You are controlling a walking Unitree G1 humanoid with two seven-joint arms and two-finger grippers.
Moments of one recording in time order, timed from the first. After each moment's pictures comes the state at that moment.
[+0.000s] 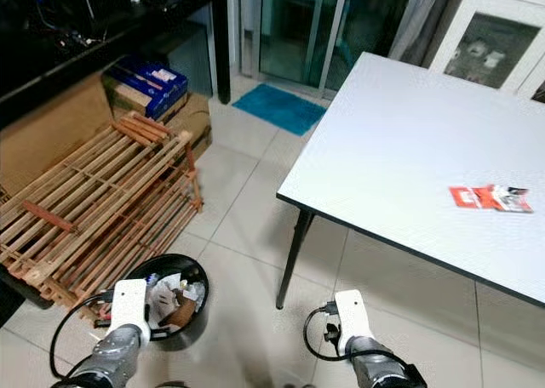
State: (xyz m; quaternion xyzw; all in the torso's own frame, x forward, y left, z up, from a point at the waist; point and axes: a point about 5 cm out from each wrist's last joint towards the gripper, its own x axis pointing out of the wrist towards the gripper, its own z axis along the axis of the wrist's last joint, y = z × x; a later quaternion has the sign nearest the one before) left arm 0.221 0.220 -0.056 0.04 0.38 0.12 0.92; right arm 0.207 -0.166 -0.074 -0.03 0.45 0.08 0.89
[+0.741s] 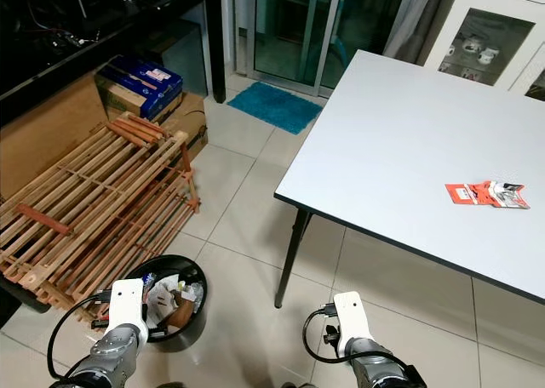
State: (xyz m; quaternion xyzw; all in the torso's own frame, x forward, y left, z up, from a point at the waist) left arm 0.221 0.220 -0.056 0.04 0.38 0.12 0.92; right arm 0.206 -0.165 -0.075 -0.04 0.45 0.08 0.89
